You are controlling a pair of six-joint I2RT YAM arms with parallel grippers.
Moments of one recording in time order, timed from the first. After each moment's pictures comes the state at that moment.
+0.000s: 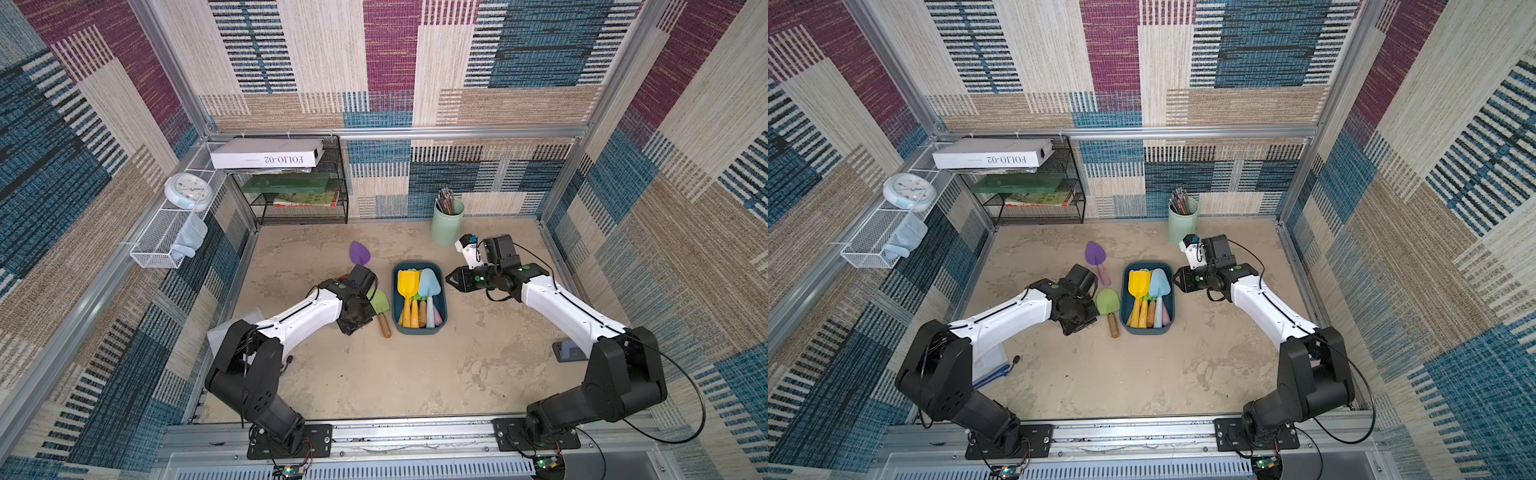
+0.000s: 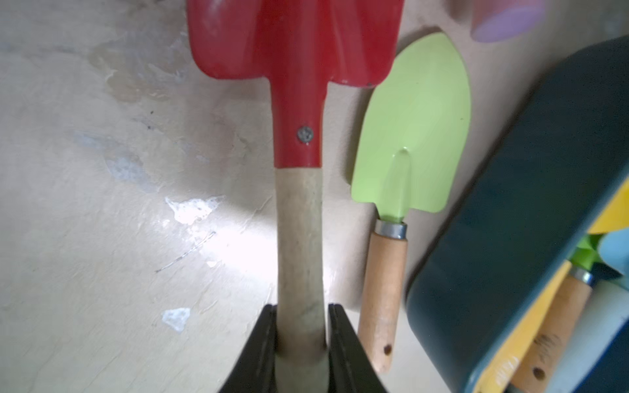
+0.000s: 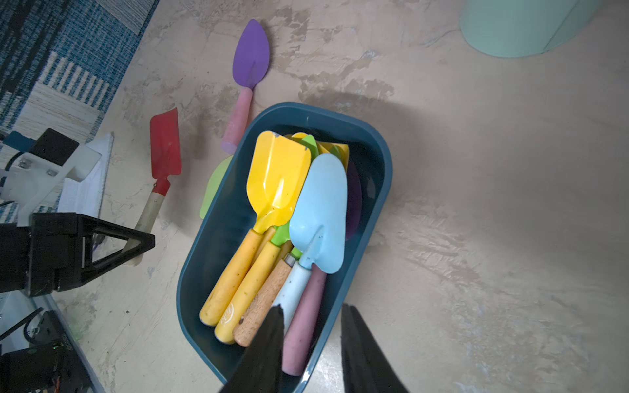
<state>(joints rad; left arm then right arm) -0.53 1.56 1.07 -0.76 -0.01 -1.01 0.32 1.49 1.10 -0.42 -0.42 0.12</state>
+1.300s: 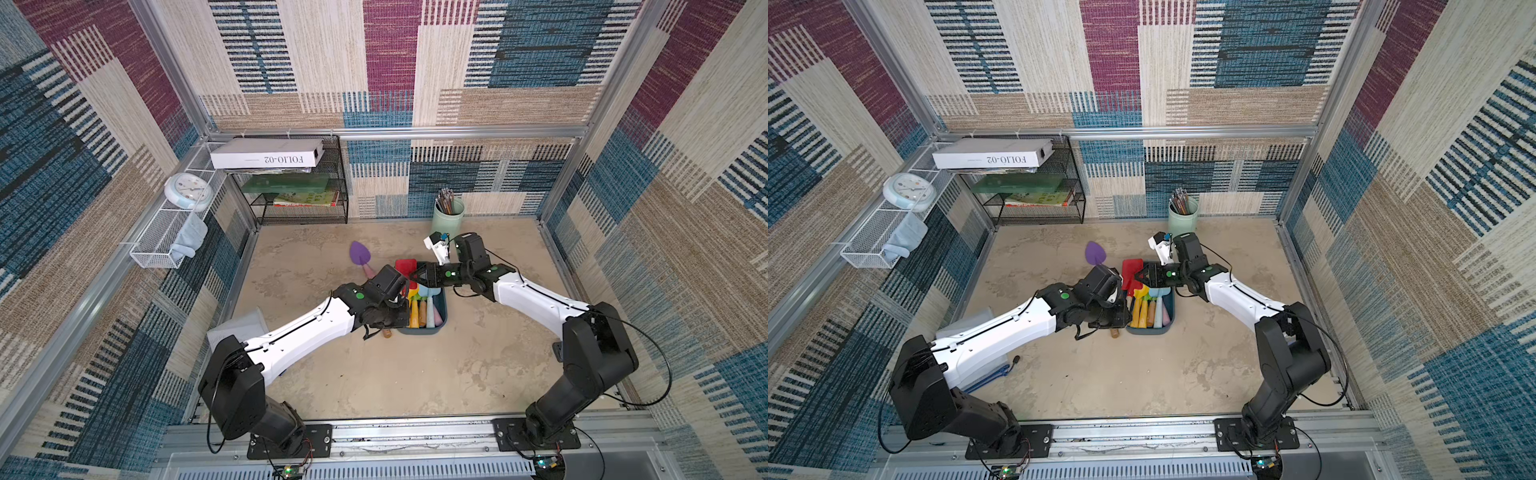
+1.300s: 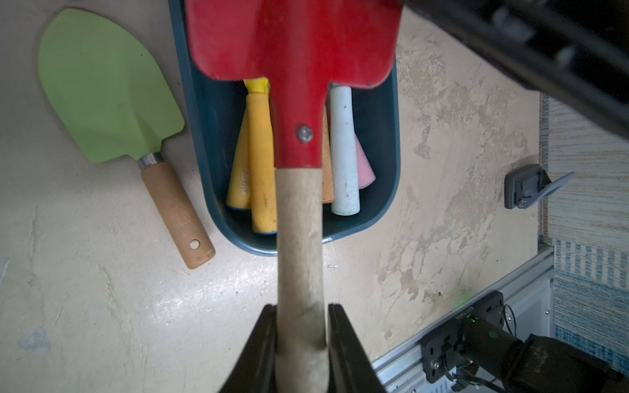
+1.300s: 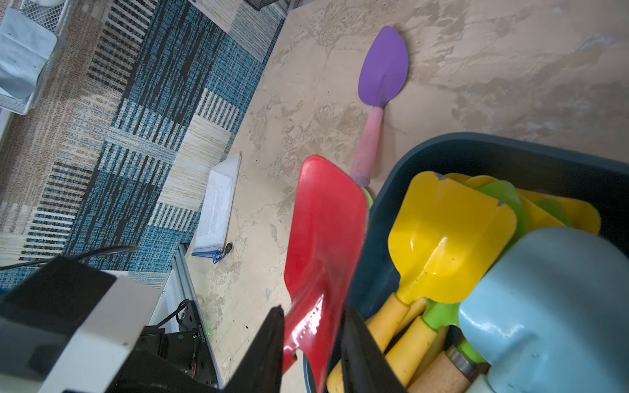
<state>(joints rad) -0.79 1.51 1.21 -0.70 0.10 -0.73 0.48 1.65 1.15 -0.12 -0.62 0.43</state>
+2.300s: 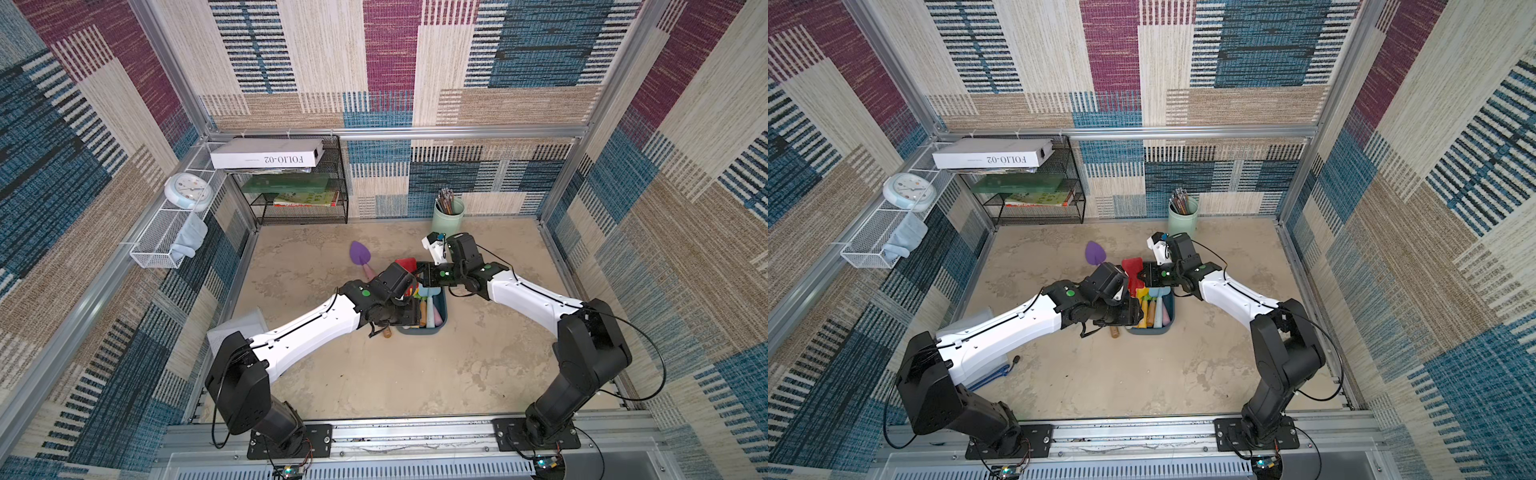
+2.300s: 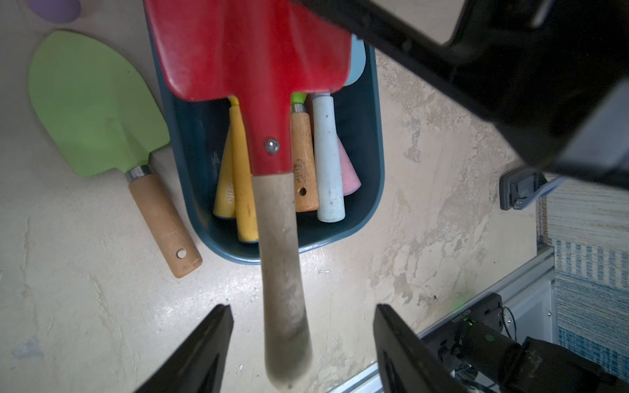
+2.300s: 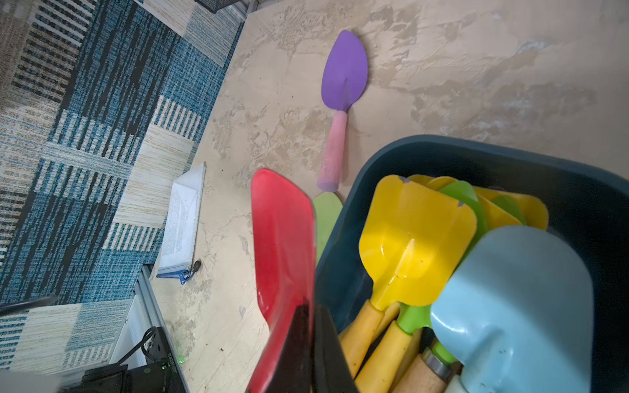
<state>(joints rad) -0.82 1.55 1.27 -0.73 0.07 -0.73 0.52 1.68 1.19 -0.17 -0.47 0.44</state>
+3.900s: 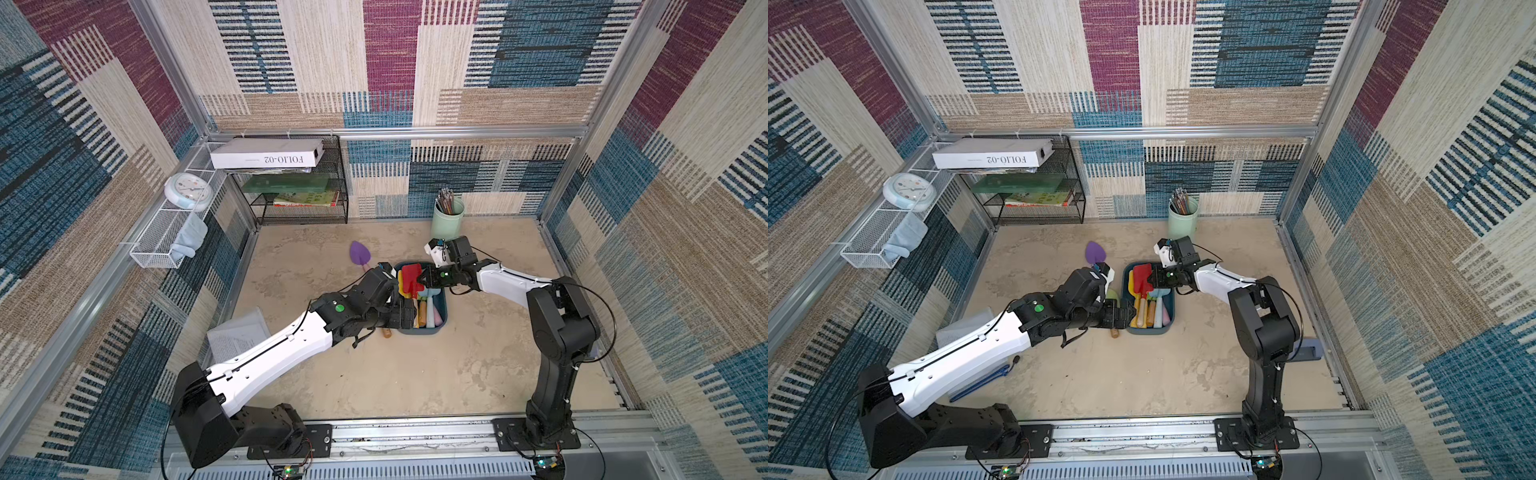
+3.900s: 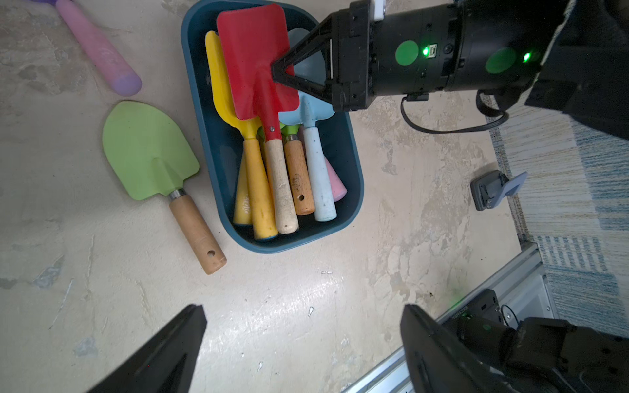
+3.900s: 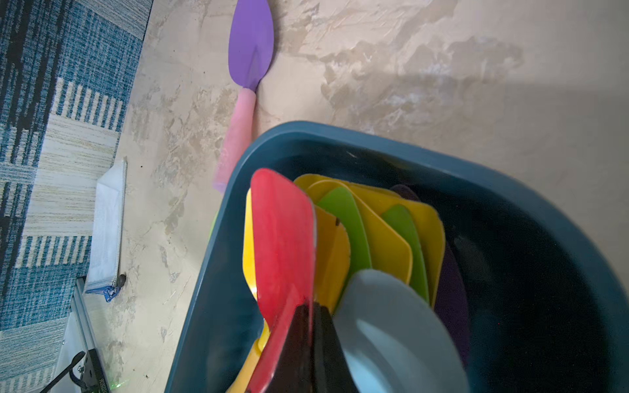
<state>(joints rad) -0.82 1.33 1.16 -0.67 0.00 -0.65 0.43 1.92 1.25 -0.18 -0.47 0.34</state>
